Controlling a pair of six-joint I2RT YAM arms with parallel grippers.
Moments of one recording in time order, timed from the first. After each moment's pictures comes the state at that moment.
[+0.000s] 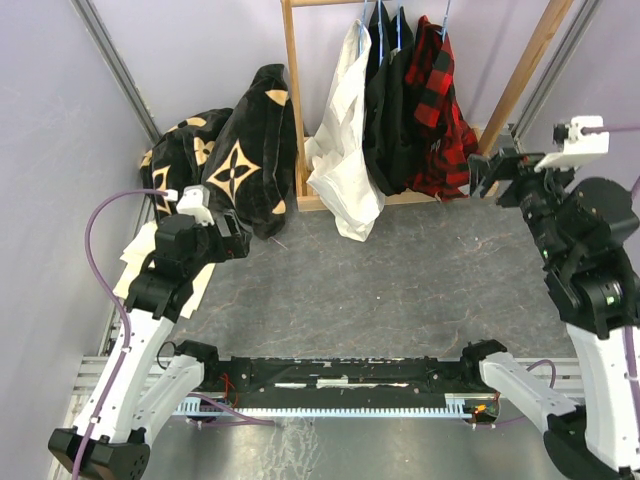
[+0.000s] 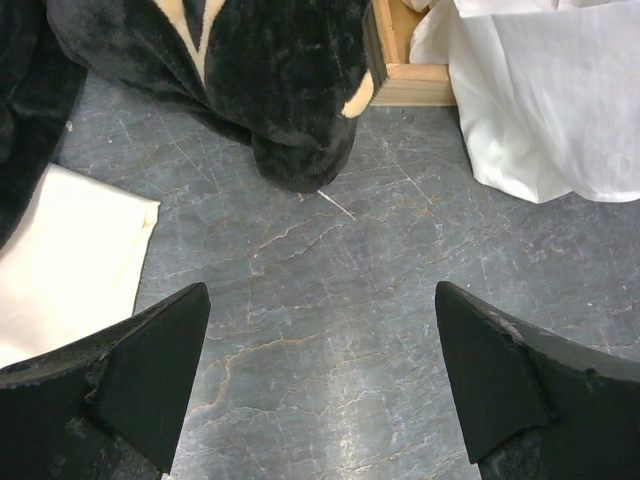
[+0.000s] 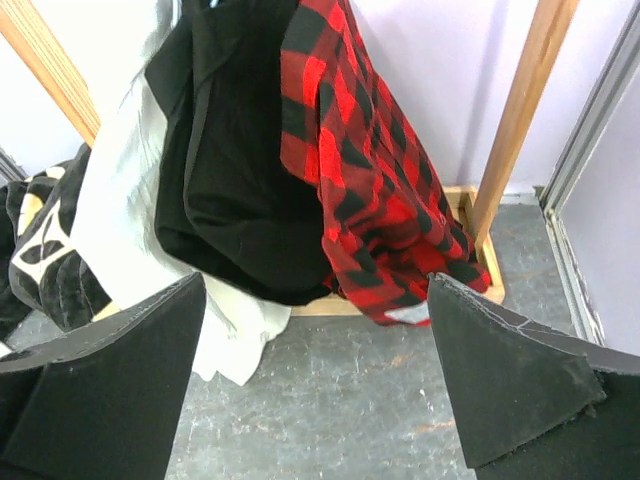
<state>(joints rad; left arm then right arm) -0.24 0.73 0.81 -0.55 -0.03 -0.31 0.28 0.92 1.55 -0.63 0.17 0.11</state>
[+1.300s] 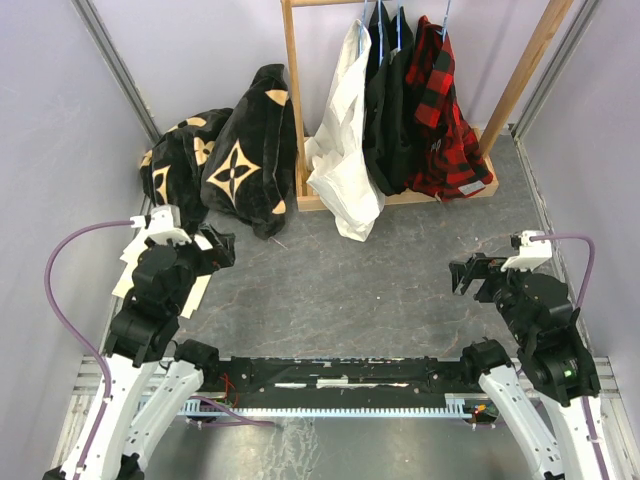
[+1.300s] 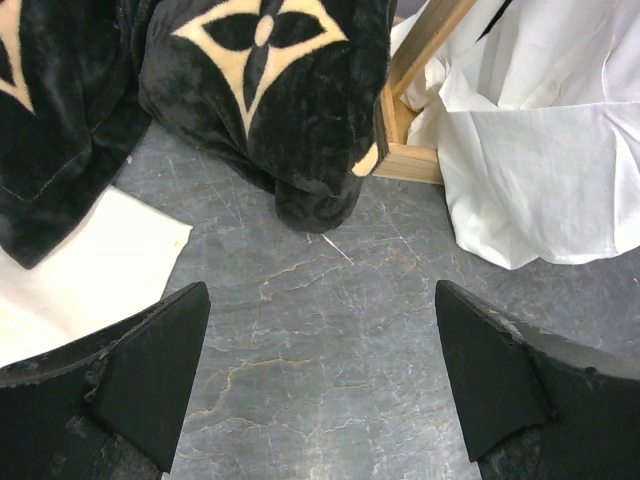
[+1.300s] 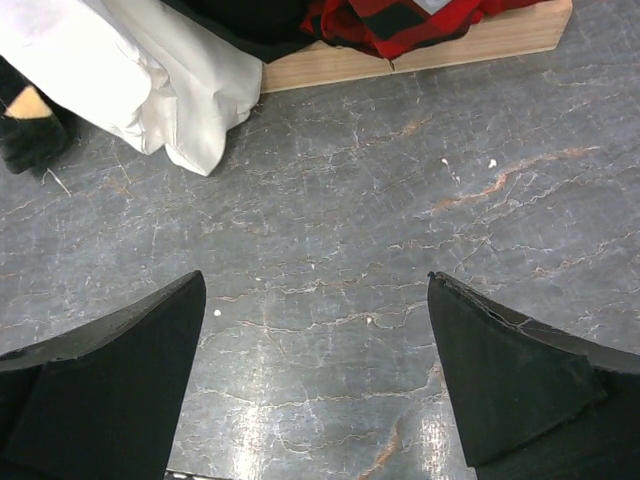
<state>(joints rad) -0.32 0.50 0.80 -0.60 -0.23 -0.41 0.28 0.30 0.81 -0.81 0.12 0.26</state>
